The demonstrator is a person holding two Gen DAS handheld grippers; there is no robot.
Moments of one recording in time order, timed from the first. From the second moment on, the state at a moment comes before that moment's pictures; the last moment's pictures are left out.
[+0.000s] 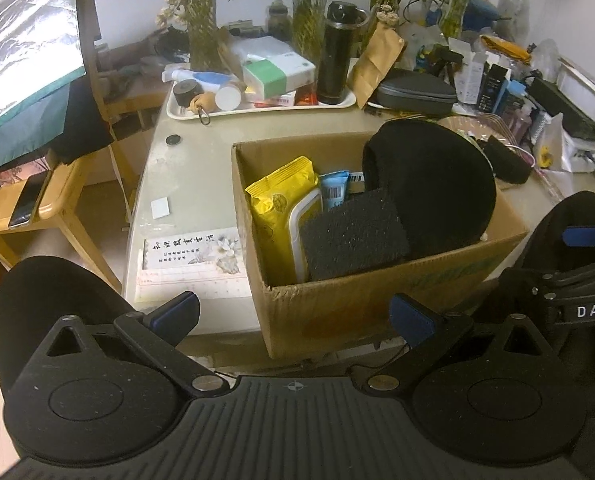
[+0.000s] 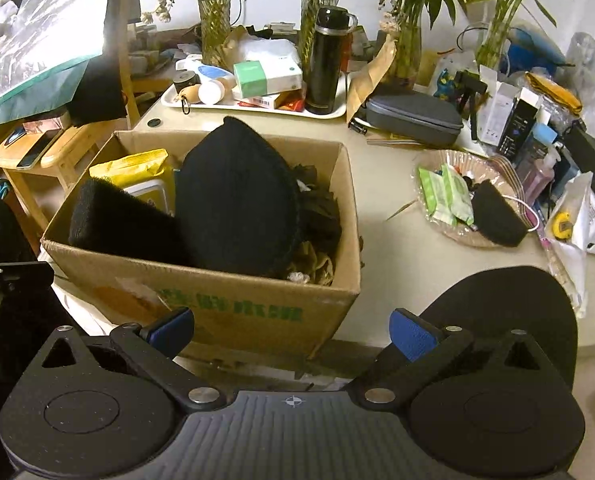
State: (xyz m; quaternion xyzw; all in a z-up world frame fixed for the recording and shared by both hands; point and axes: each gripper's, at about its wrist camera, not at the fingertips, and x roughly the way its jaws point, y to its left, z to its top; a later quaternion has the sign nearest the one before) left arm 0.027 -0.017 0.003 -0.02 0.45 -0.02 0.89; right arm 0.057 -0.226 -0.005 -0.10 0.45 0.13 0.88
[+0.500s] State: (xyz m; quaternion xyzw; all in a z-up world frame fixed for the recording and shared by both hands) left arm 0.031 -0.022 -0.002 0.00 0.47 -0.02 0.88; right arm 0.060 -0.226 -0.006 -0.11 0.46 0.13 0.87
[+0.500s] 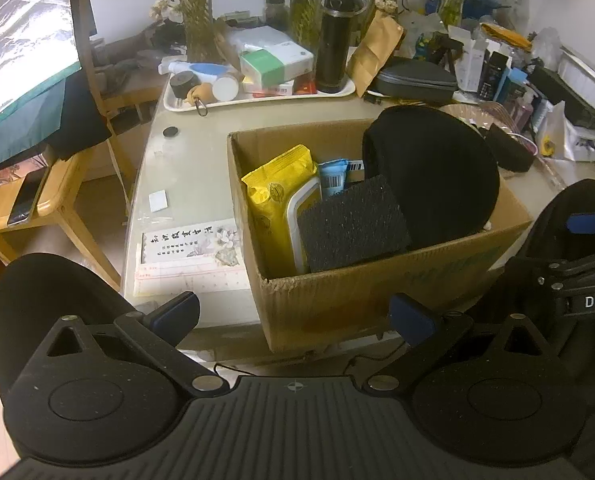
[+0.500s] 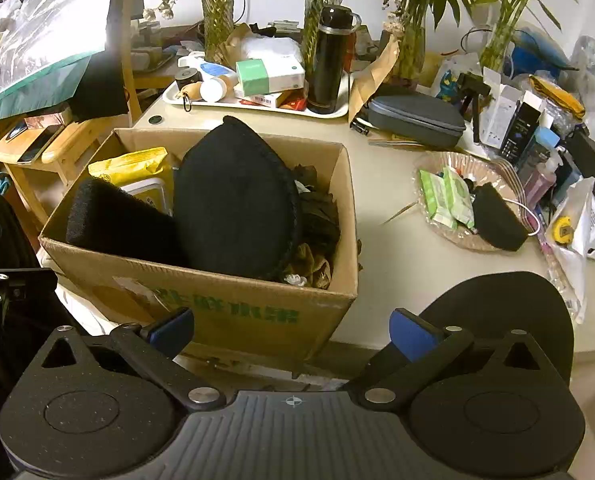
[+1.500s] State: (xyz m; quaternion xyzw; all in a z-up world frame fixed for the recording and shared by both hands) left arm 0.030 -0.024 -0.001 0.00 0.46 -0.02 0.89; right arm 0.054 -0.219 -0.010 -0.12 0.46 0.15 0.87
